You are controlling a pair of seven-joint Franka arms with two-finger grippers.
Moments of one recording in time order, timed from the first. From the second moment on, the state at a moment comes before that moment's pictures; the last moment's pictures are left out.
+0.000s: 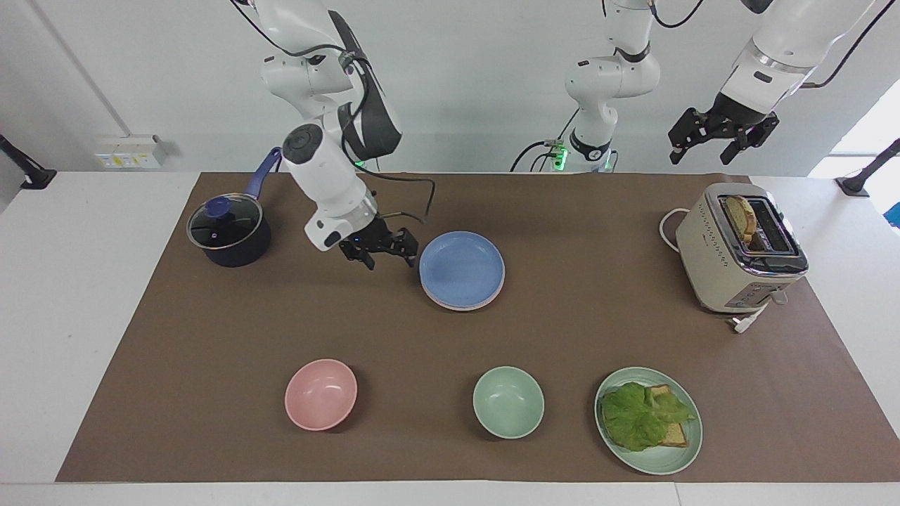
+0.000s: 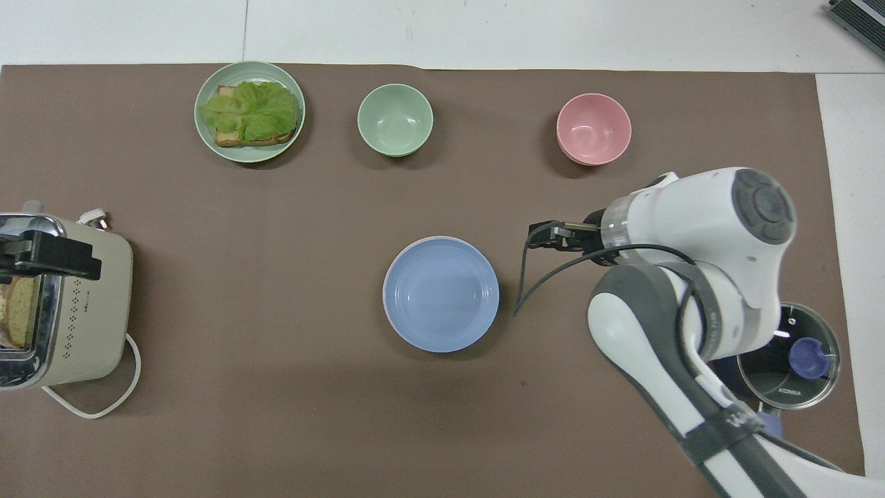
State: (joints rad) left arm 0.07 -0.10 -0.14 -1.57 -0.06 1.42 -0.05; right arm 0.07 0.08 0.16 -2.01 0.27 2.19 0.26
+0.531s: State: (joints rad) left arm 0.07 -0.10 -0.14 -1.57 -0.06 1.42 -0.05; right arm -0.13 -0.05 0.15 -1.76 0.08 1.73 0.25
